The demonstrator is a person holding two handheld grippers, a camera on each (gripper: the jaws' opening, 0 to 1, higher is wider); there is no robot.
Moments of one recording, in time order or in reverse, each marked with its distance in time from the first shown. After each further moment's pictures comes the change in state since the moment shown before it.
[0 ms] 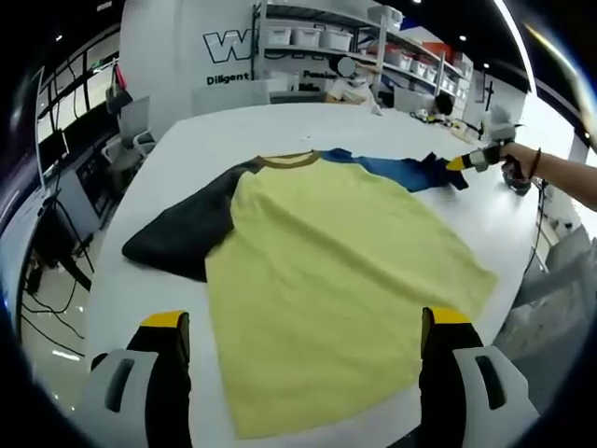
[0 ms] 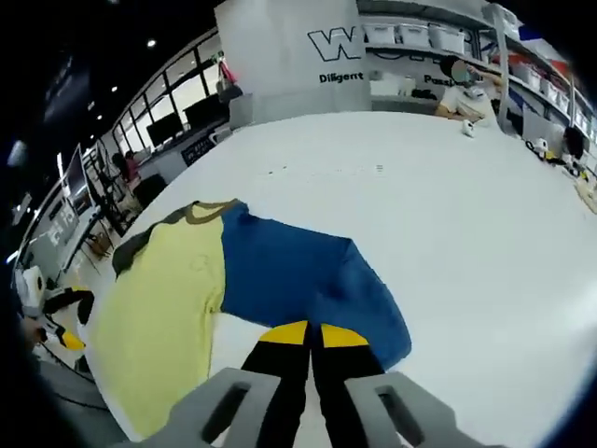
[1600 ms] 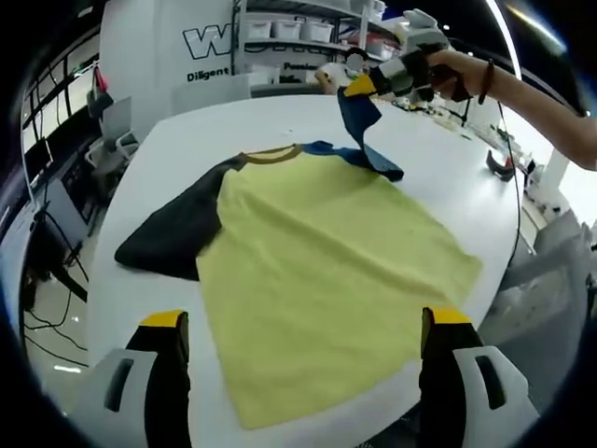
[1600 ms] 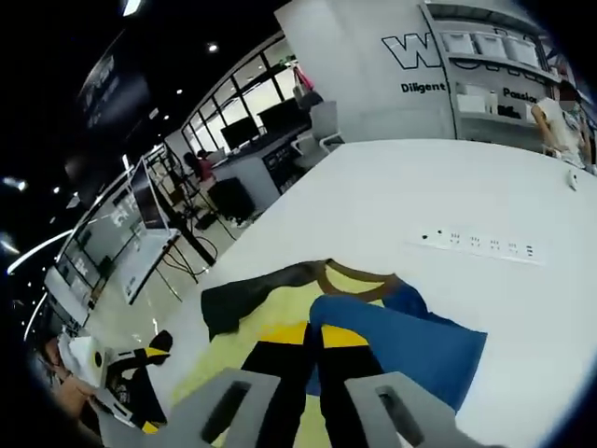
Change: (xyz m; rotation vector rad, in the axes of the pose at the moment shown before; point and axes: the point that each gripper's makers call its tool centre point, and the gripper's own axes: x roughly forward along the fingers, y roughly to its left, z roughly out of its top) left arm -0.011 -0.005 -0.002 0.050 0.045 -0.066; right arm 0.044 0.227 0.097 -0.113 -0.012 0.370
